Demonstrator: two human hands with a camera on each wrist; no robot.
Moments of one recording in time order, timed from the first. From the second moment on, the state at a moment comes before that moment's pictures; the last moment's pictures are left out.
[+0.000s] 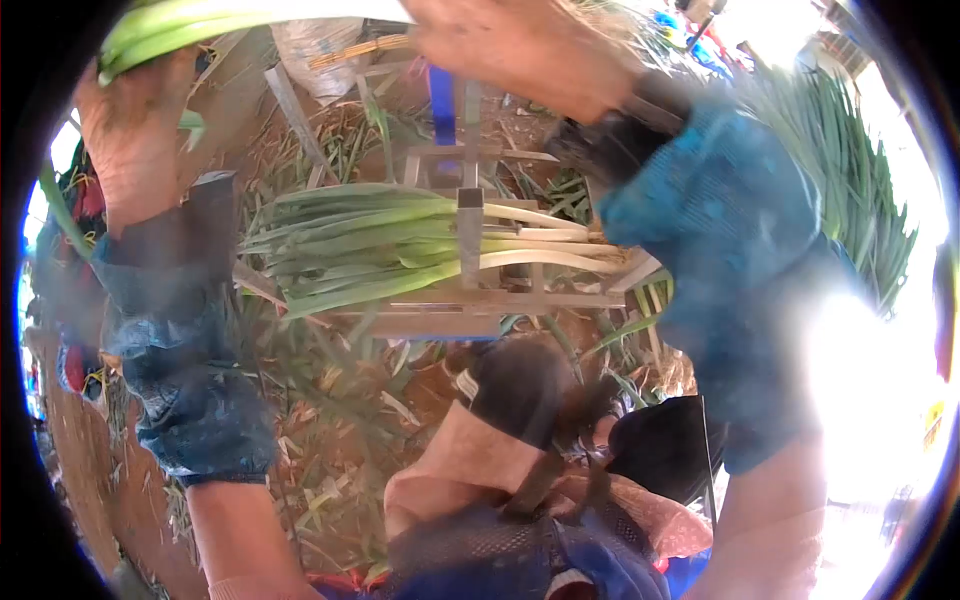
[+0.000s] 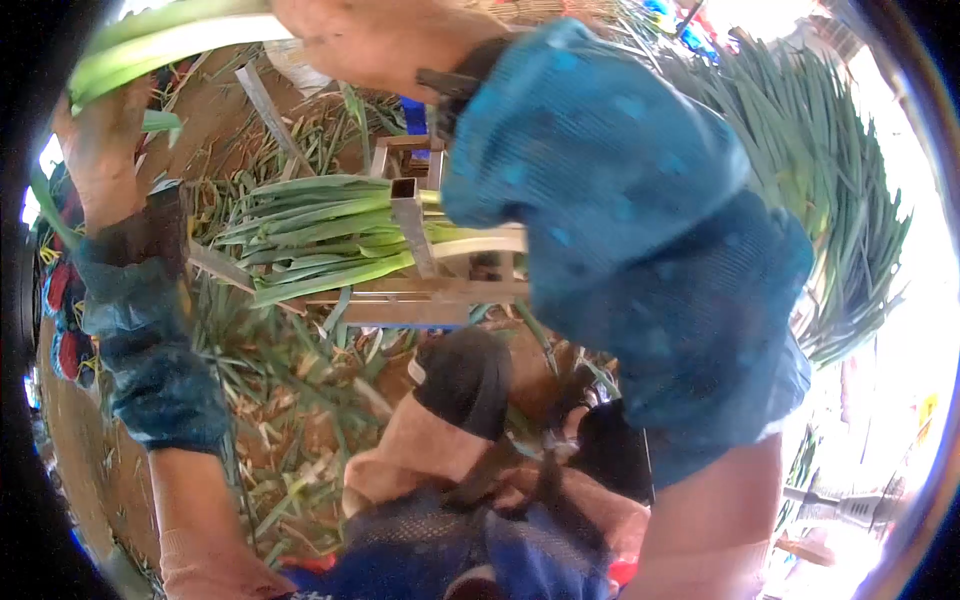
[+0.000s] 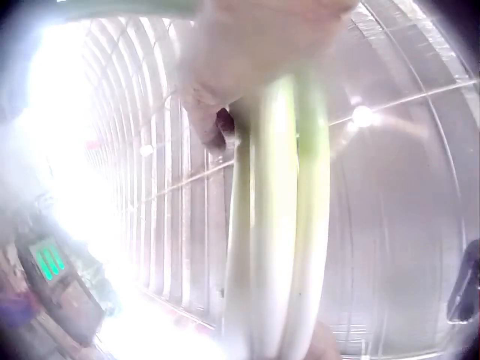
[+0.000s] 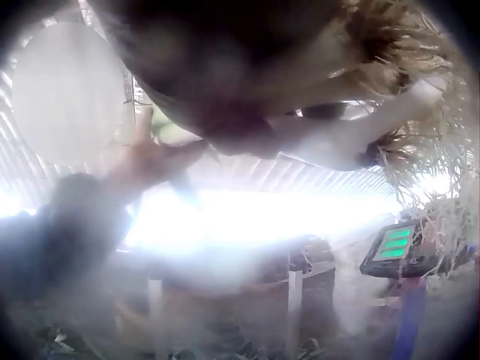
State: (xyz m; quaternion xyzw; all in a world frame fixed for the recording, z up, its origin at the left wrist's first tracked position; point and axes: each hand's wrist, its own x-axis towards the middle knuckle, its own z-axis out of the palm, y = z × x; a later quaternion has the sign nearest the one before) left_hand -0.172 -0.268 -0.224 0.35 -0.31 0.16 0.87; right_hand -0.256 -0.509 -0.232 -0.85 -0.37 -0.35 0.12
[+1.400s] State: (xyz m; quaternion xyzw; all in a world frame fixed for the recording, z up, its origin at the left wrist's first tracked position) left_hand -0.169 -0.432 -0.528 0.85 -0.52 -0.04 -0.07; right_hand -0.237 -0.654 -0.545 -0.93 -0.04 0.30 0.20
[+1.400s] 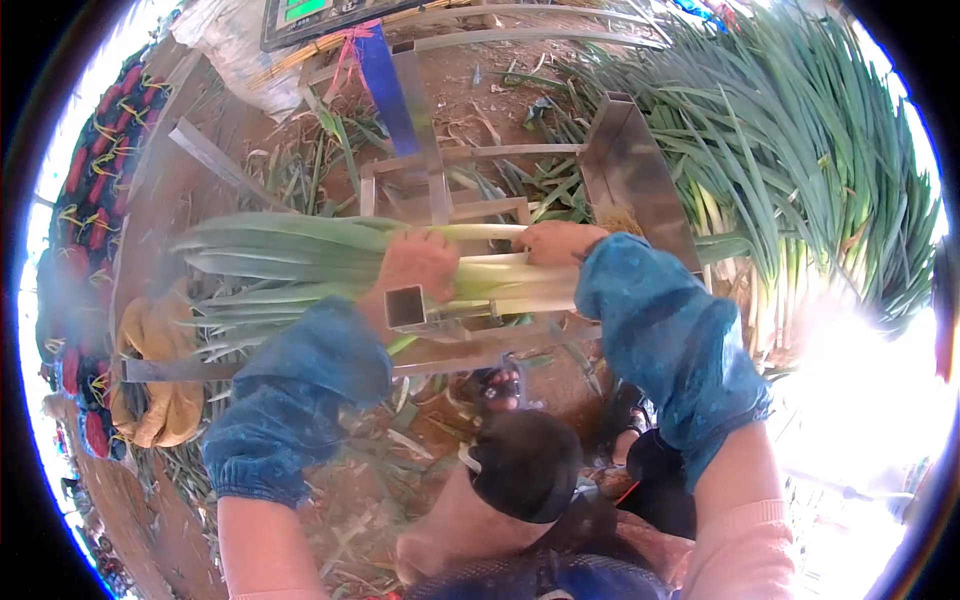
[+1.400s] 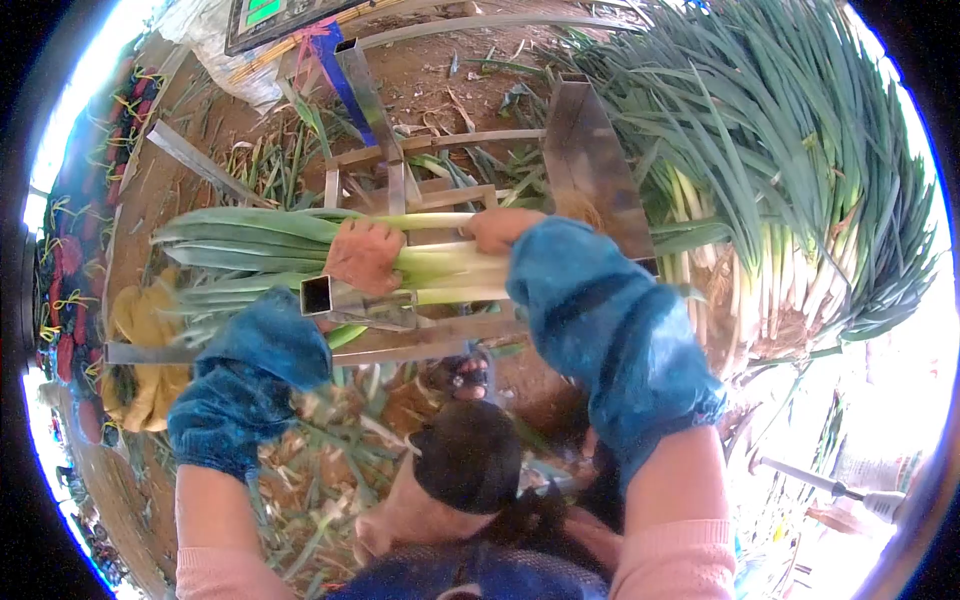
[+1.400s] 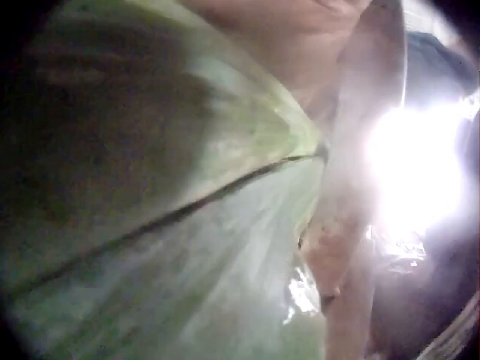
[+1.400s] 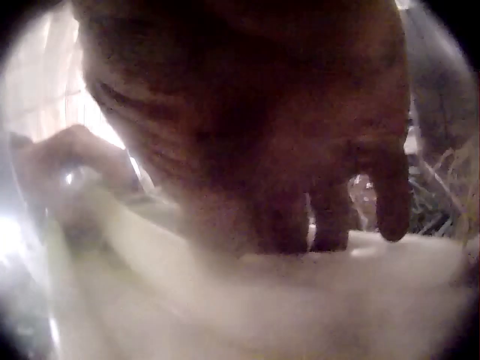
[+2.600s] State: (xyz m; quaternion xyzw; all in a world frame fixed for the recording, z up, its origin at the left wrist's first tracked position) left_hand -0.075 -0.479 -0.597 0.85 -0.50 -0.07 0.11; right_hand -0.277 -0.629 -0.549 -0.99 0.02 0.12 0.07
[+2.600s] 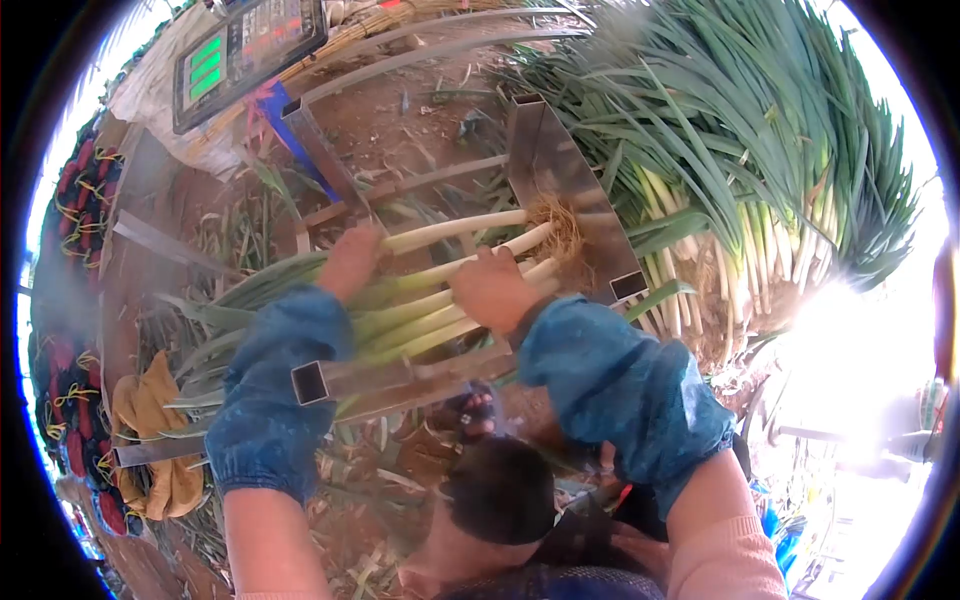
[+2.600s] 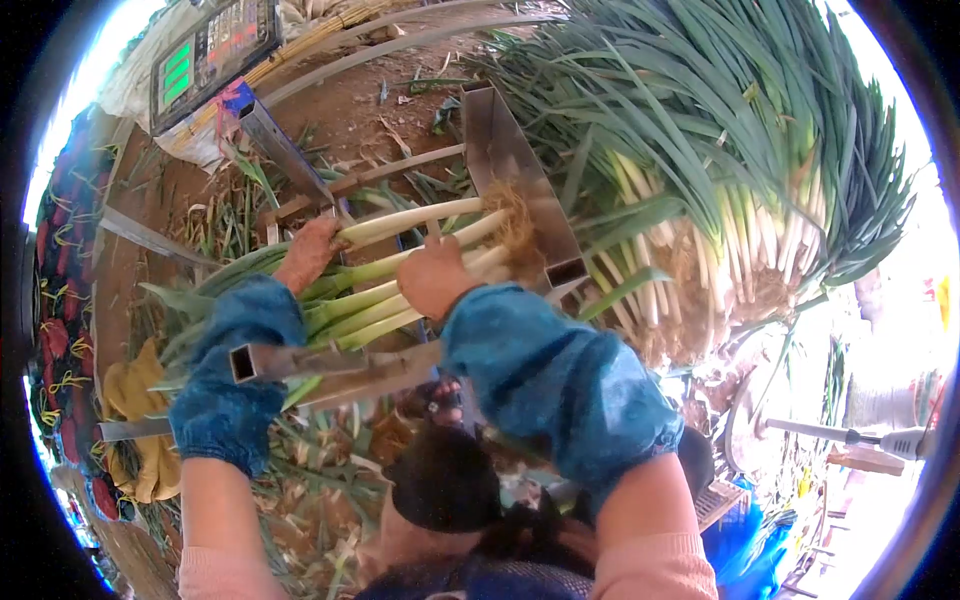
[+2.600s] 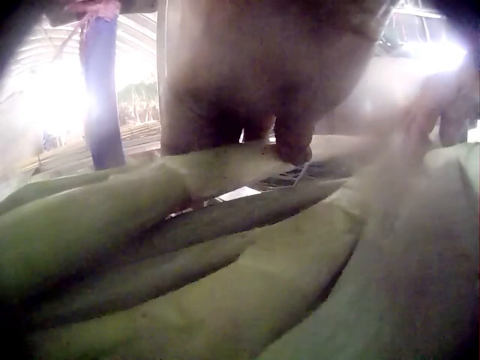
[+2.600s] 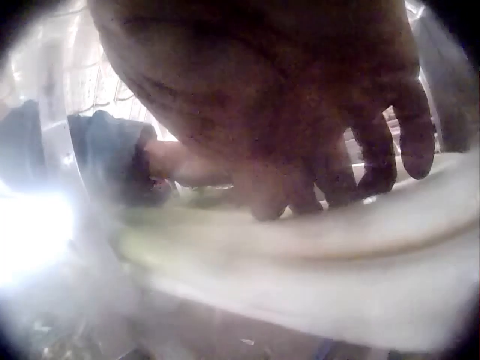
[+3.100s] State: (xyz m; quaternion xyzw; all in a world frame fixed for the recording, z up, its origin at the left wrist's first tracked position) left_hand -0.066 -0.480 -0.596 0.83 -0.50 -0.15 0.18; right_hand -0.300 -0.645 -0.519 -1.00 -0.02 0.04 0.06
